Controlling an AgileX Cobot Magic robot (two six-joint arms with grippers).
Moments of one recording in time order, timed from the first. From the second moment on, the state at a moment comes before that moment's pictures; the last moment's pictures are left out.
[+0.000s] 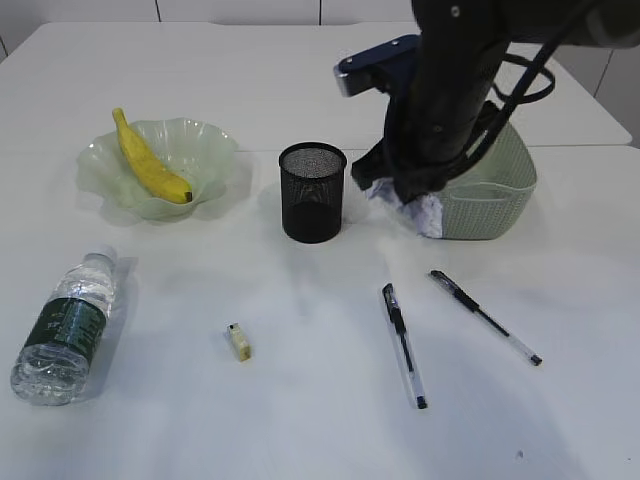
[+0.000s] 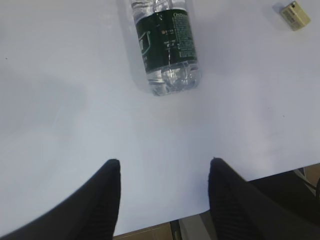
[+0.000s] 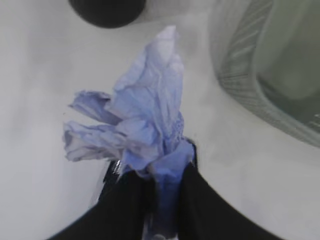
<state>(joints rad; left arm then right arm) -0.11 1.05 -0.89 -0.07 1.13 0.02 0.46 1.96 -1.65 -0.21 1.02 0.08</state>
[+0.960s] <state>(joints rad) -0.11 1.05 -0.89 -0.07 1.11 0.02 0.15 2.07 -1.76 -0.15 0.72 0.29</state>
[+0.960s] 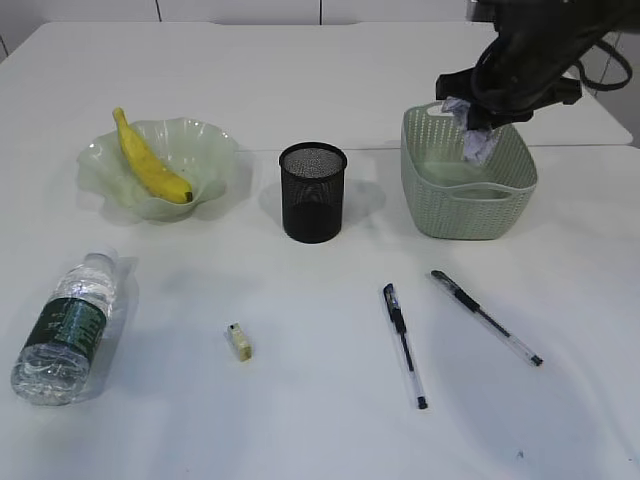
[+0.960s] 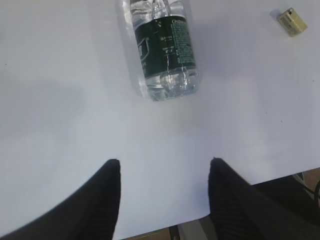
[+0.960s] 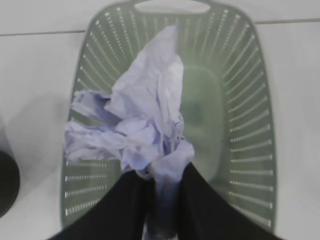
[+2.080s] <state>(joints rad) -0.11 1.05 -0.89 -0.07 1.10 0.02 0.12 2.06 -1.86 0.02 1.04 0.18</state>
